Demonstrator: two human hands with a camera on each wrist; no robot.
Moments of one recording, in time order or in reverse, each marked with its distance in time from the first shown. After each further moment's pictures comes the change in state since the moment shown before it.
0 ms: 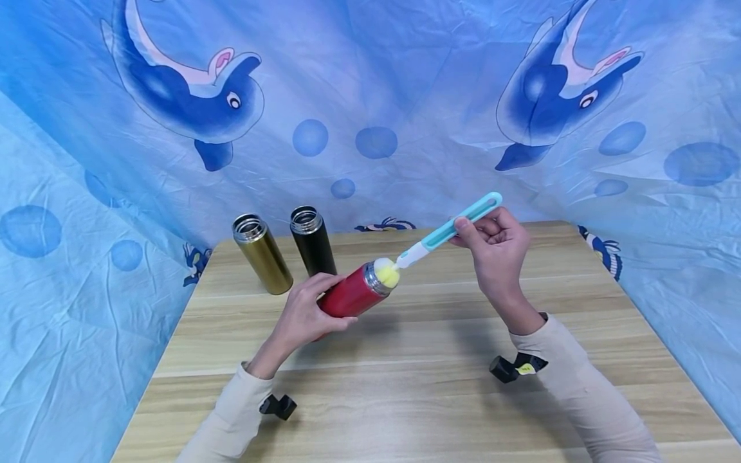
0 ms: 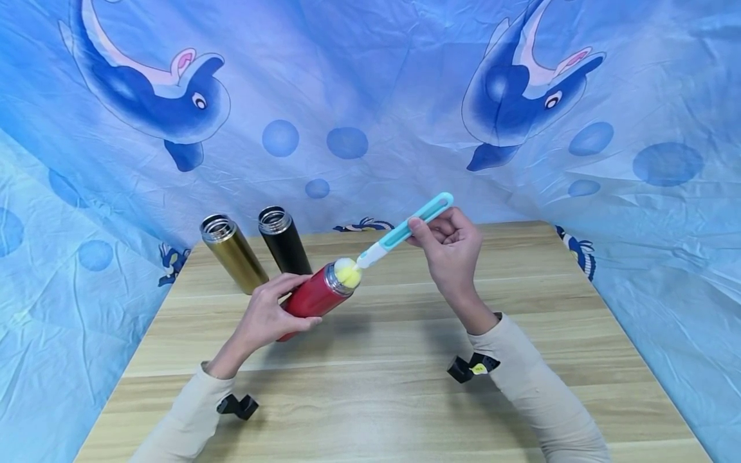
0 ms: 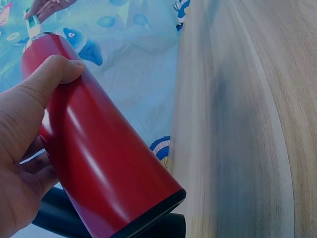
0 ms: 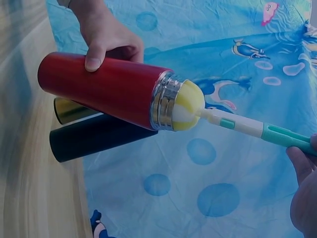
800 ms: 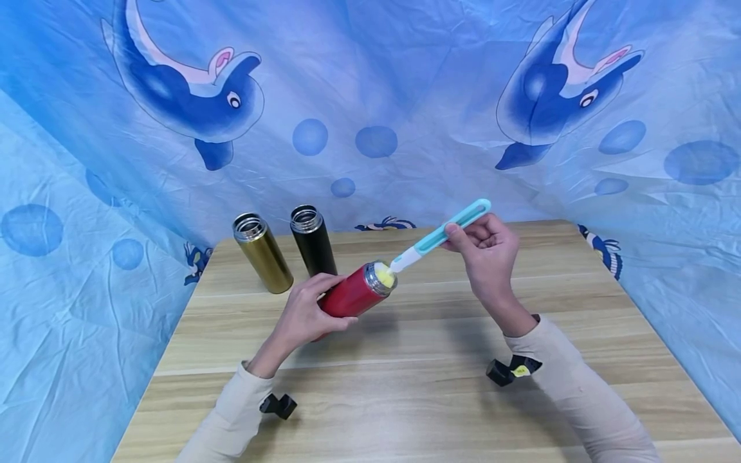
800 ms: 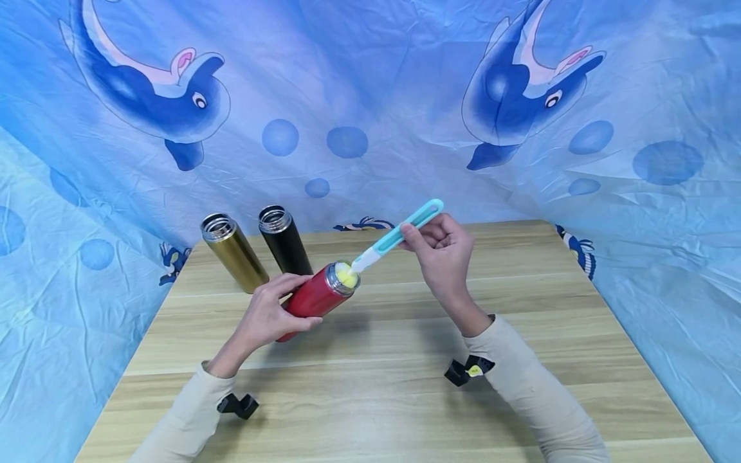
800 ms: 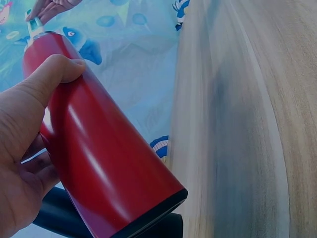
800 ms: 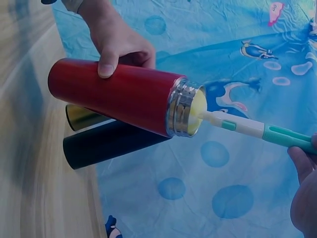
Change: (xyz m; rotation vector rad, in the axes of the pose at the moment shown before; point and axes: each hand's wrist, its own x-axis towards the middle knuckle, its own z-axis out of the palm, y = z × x) left_hand 0.000 0.000 0.000 -0.010 -0.032 -0.020; right_hand -0.009 0.009 0.003 0.022 -0.025 0.040
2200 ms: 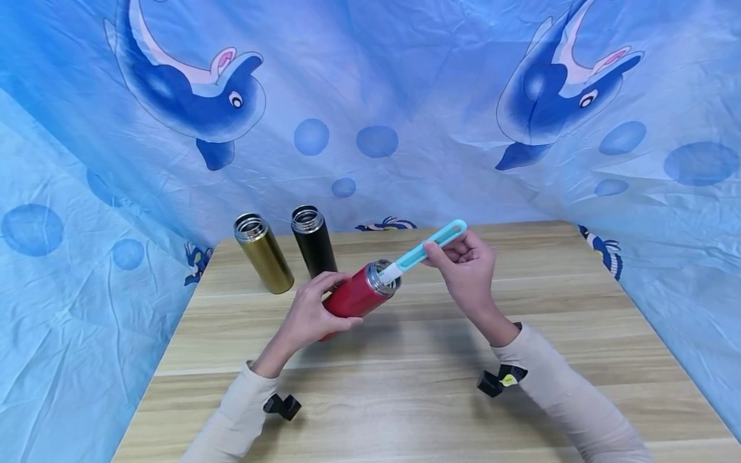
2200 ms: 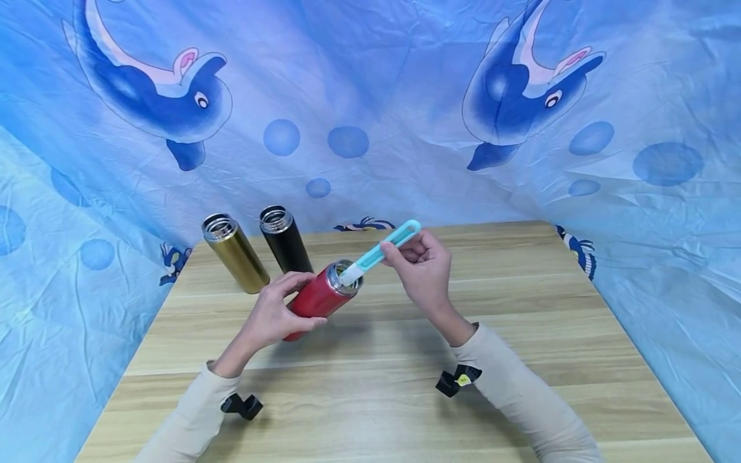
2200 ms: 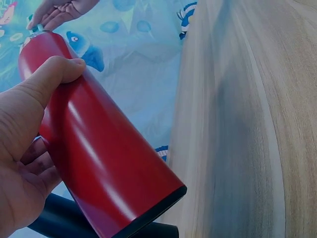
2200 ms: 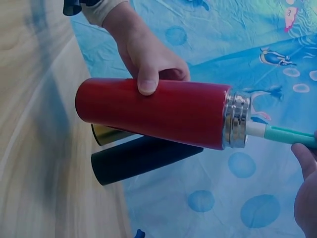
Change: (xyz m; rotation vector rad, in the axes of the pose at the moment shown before) left_hand 0.000 0.004 0.008 -0.096 -0.018 -0.053; right_hand -0.025 0.018 0.012 -0.094 -0.051 0.031
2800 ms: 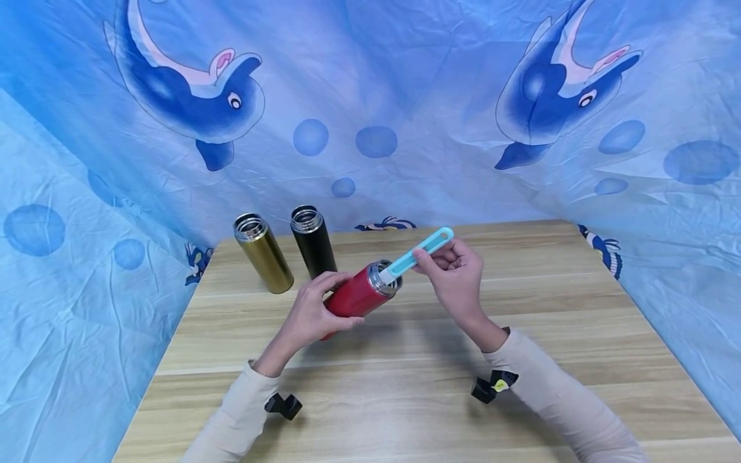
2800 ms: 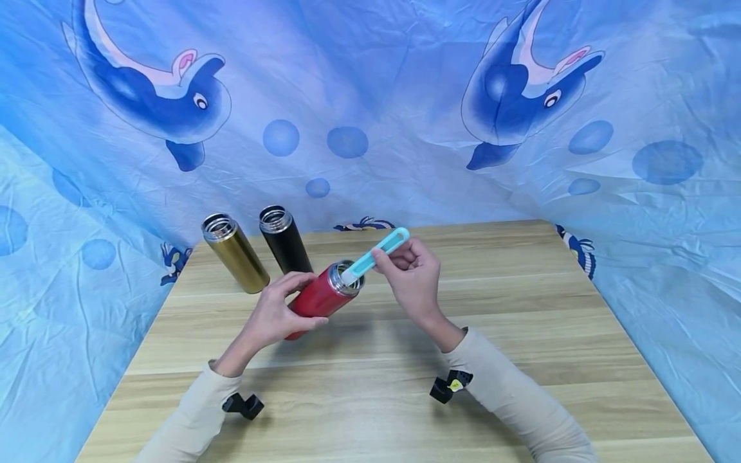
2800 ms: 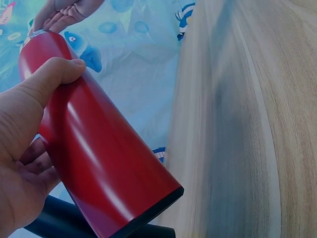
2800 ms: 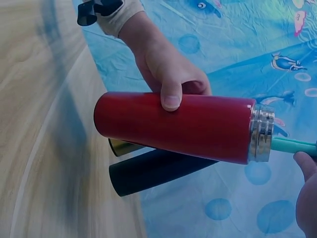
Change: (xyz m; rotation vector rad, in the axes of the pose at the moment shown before) left_hand 0.002 0.004 0.001 -0.022 -0.012 -0.012; right_hand -0.013 0.008 0.010 -0.034 0.029 0.053
